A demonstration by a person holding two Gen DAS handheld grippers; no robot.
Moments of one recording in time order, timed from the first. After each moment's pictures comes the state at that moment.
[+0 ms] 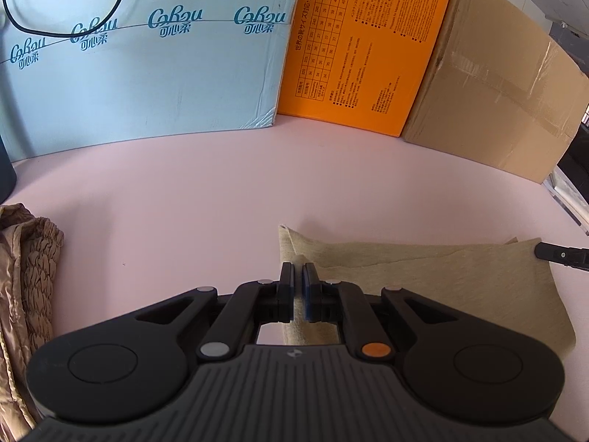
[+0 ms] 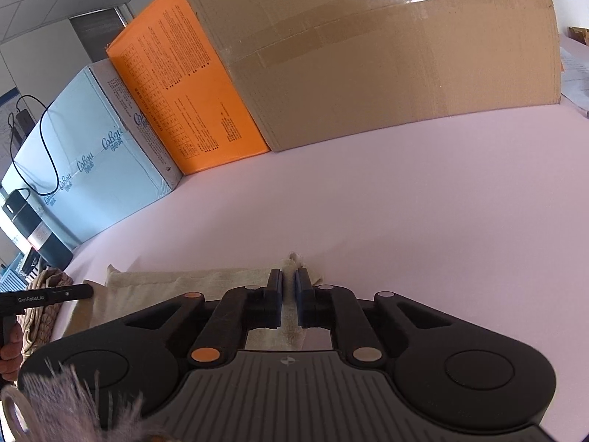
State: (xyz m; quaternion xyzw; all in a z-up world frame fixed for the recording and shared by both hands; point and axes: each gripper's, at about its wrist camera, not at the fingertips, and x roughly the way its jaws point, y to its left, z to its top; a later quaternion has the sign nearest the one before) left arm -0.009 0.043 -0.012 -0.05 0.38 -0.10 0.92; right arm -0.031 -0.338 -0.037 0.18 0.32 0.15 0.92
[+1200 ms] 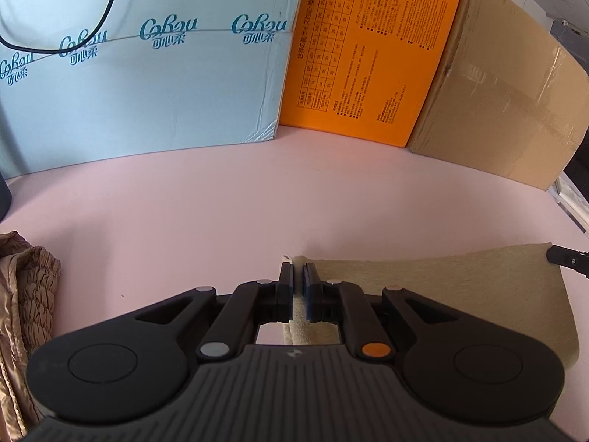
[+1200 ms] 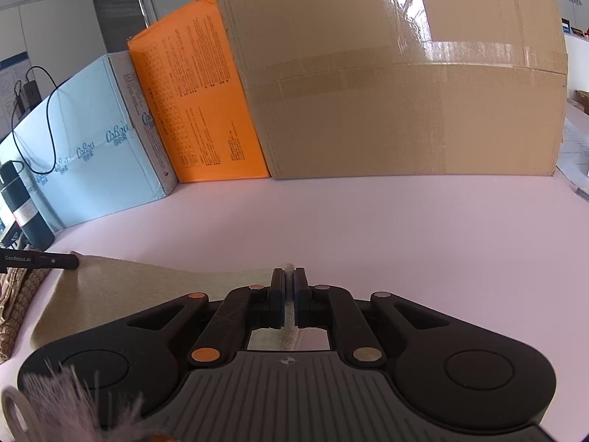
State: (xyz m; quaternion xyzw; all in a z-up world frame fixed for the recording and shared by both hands) left arm 0.020 0.042 -0.019 -0.04 0.39 -0.09 0.92; right arm -0.027 -0.333 -0.031 0.10 0.31 0.12 0.94
